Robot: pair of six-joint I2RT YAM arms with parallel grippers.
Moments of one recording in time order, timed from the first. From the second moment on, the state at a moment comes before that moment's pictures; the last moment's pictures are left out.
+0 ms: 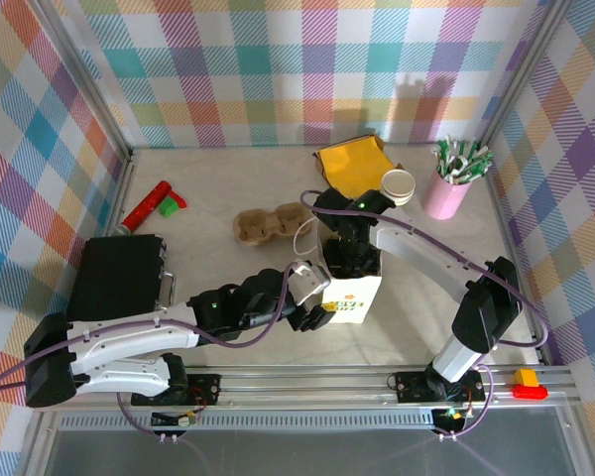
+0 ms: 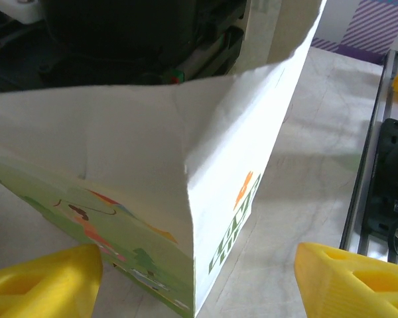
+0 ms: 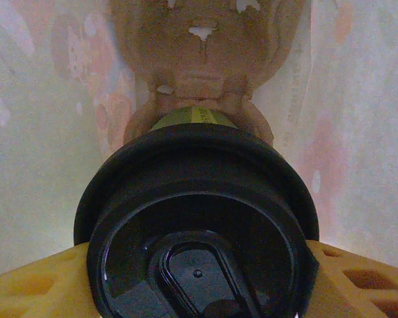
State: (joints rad) left arm -1.17 1.13 0.77 -0.10 -0.13 -0.06; right arm 0.78 1.64 1.51 -1.33 0.03 0.75
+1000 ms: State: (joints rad) left arm -1.17 1.16 0.76 -0.08 -0.14 -0.06; right arm 0.77 1.65 1.50 -1.32 0.02 0.75
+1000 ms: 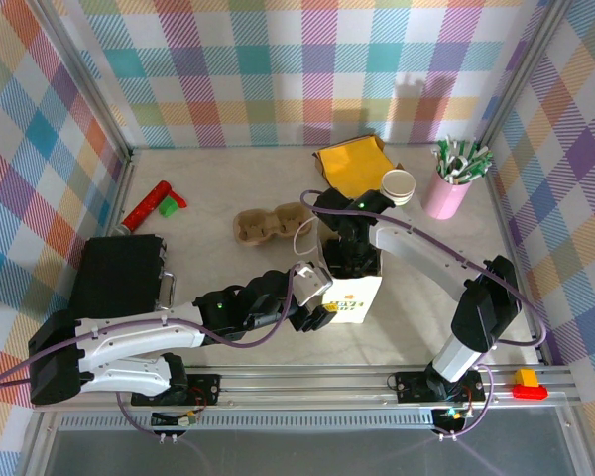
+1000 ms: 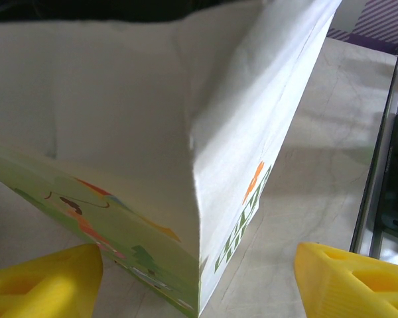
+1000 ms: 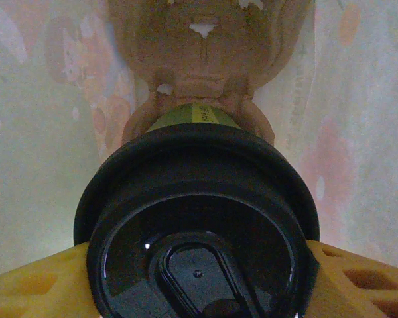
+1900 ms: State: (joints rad) left arm -1.17 1.18 0.76 -0.06 -0.14 -0.06; right arm 0.77 1.65 1.53 -1.36 0.01 0.74
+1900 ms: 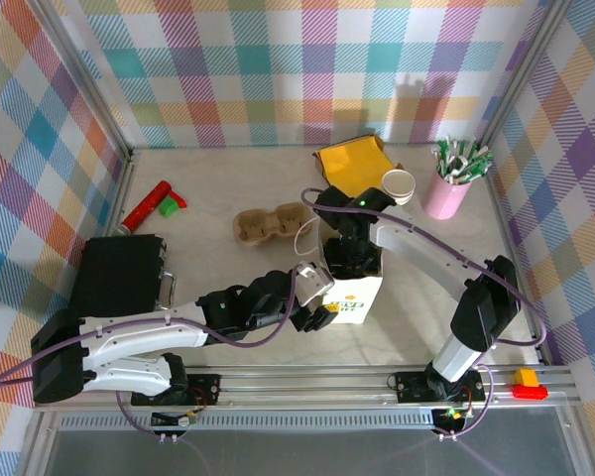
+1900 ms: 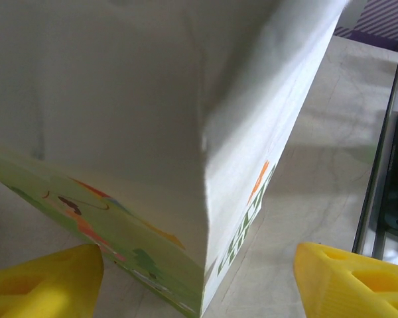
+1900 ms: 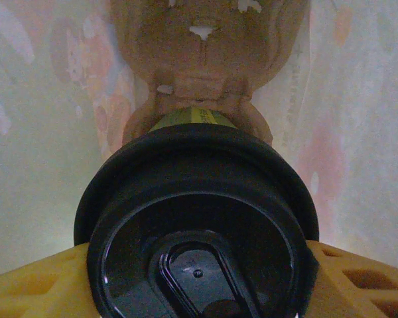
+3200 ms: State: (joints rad) left arm -1.17 1.21 0.76 -0.03 -0.14 -0.06; right arm 0.77 1.68 1.63 -1.50 -0.04 0.70
